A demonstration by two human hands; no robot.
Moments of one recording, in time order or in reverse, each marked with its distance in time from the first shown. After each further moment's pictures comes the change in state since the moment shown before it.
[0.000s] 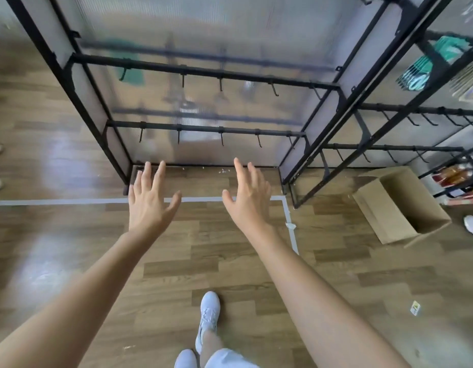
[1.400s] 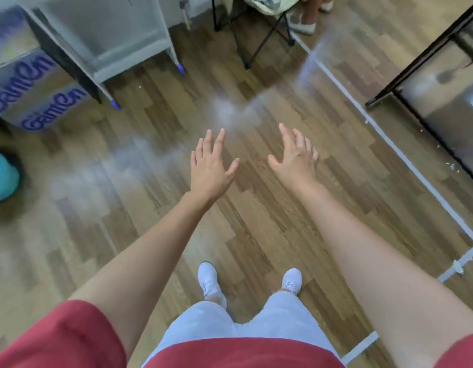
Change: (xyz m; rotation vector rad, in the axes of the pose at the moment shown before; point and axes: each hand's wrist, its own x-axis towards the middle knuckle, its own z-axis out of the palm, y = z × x) left_hand -0.670 -0.241 -0.125 -0.022 0.283 -0.918; right_hand -0.557 -0.232 0.147 -0.104 -0.627 -0.809
